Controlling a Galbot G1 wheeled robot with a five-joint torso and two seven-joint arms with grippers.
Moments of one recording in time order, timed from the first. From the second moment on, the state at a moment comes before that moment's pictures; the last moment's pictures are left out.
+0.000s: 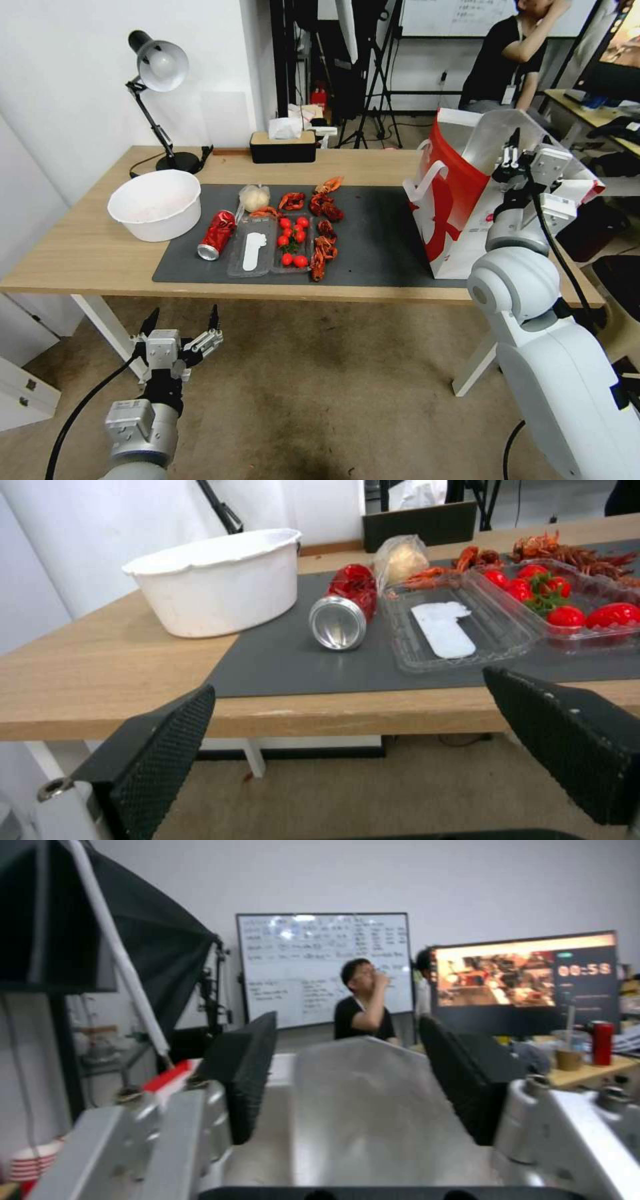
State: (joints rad) left arm 1.84 -1.41 -0.58 -2.32 -0.11 0.08 -0.16; right arm -0.88 1.13 0.35 2.10 0.39 -0.28 0.74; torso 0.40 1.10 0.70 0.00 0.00
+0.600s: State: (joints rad) left arm 1.83 -1.41 -0.58 -2.32 -0.12 0.09 -0.16; right arm -1.02 1.12 0.31 2.22 0.52 -0.12 0.39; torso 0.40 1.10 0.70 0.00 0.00
